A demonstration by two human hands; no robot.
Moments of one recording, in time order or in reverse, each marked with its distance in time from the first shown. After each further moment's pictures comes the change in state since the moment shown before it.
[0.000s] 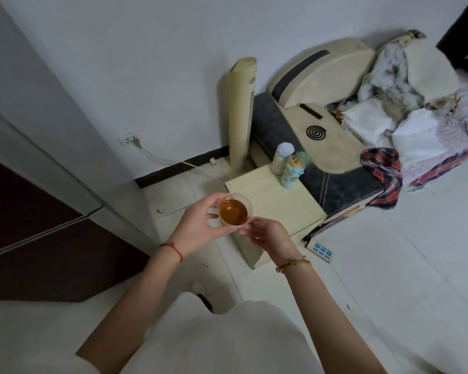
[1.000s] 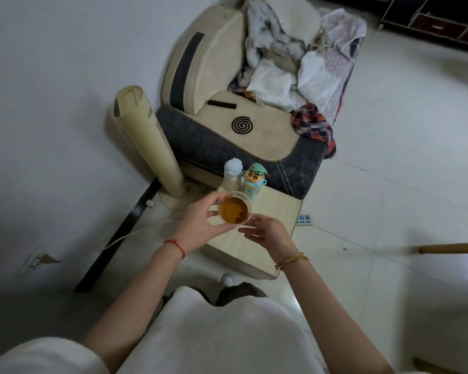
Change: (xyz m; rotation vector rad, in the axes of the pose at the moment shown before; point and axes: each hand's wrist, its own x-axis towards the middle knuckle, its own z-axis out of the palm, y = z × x) left_hand 0.333 -0.040 -0.035 0.054 -0.650 0.258; right_hand 0.188 -0.111 0.005 0.429 0.537 -0.032
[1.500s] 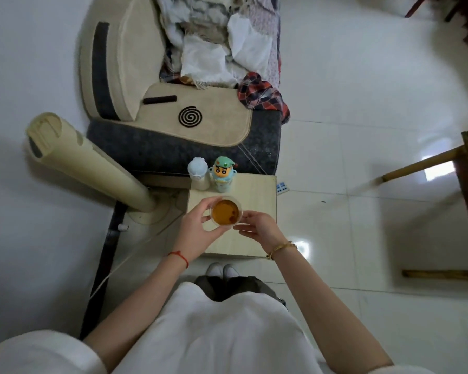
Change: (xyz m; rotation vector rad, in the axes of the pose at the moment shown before) left_hand 0.064 -0.034 0.020 -0.034 -0.170 0.074; right_hand 0.040 0.004 -0.006 0.249 0.257 0.116
